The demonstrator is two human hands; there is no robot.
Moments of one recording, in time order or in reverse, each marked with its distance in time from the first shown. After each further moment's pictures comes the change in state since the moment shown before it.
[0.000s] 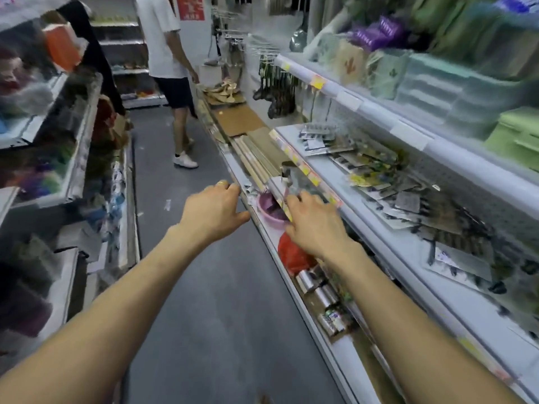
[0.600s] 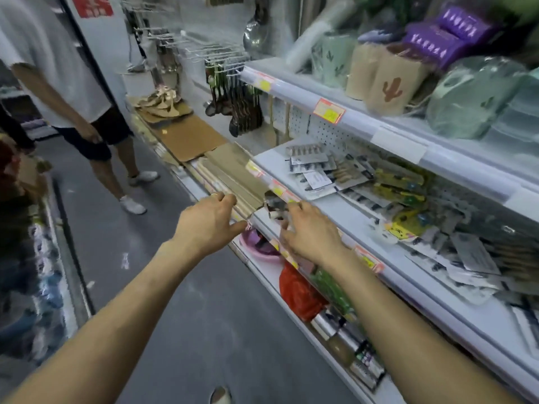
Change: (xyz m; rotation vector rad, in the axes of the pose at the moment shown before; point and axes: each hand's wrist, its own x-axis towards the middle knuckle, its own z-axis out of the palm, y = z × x) left_hand 0.385 -0.109 0.075 -0.052 -0.057 0.304; right_hand 0.346 0.055 0.090 0.257 -0.060 0.349
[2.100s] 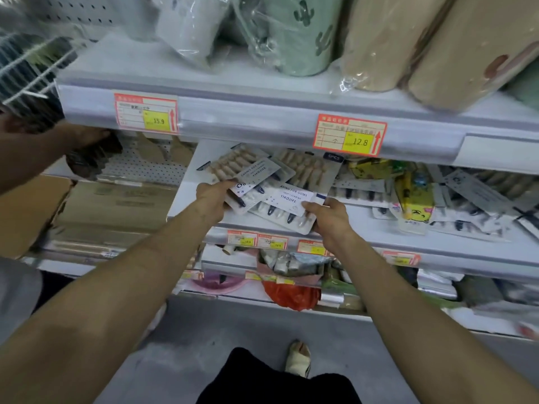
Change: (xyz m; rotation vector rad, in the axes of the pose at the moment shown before) left_hand 0.461 0.035 0.191 -1.355 -0.659 -0.464; right_hand 0.229 0.114 0.091 1.412 0.712 1.331
